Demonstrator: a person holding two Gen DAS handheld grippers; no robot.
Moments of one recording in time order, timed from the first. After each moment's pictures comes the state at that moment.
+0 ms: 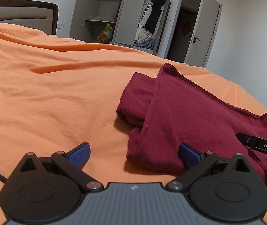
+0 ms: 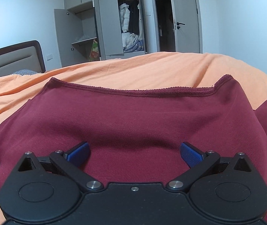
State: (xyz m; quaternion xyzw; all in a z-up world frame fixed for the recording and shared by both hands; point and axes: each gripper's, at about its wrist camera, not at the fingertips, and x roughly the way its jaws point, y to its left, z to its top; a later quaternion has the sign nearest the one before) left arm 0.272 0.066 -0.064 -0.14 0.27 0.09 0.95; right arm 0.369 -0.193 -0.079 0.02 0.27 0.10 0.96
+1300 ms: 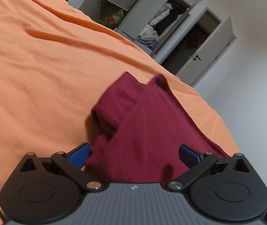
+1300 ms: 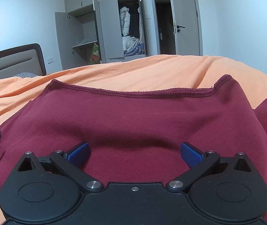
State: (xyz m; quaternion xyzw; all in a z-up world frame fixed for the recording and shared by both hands) left arm 0.303 0.083 -0.067 -0.33 0.26 0.04 0.91; right arm 0.366 -0.194 -0.080 0.02 0.26 0.11 0.96
